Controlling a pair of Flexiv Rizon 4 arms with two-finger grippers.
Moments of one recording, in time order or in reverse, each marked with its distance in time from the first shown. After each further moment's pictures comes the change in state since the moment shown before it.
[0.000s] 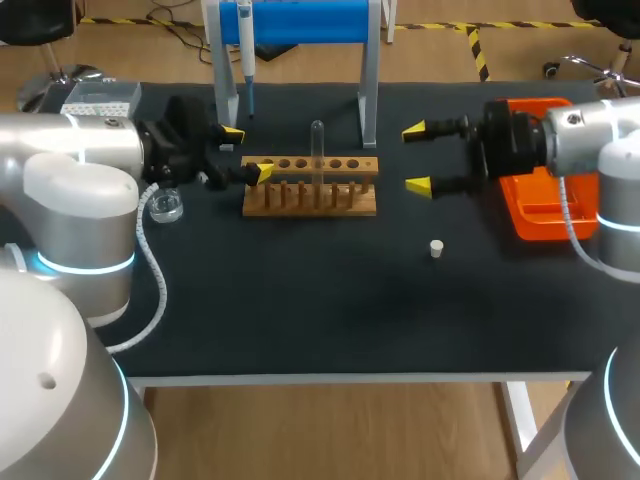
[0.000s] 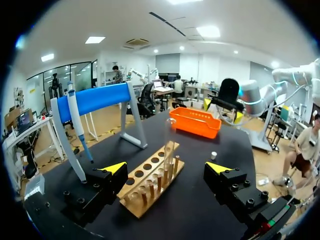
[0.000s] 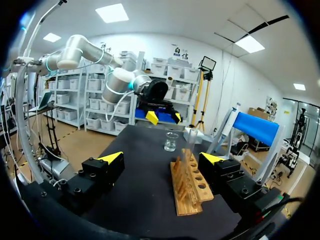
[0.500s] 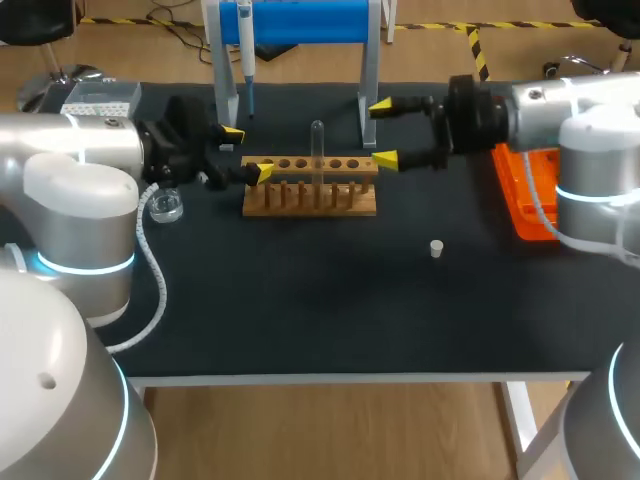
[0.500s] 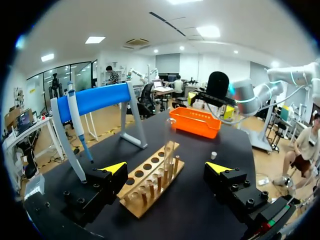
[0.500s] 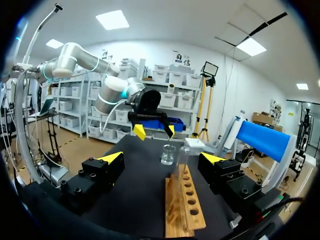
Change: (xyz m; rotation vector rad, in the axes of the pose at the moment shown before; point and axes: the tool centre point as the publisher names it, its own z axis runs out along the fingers) left arm 0.000 0.000 0.000 0.000 0.000 0.000; right arm -0.037 0.023 0.051 -0.080 0.052 0.023
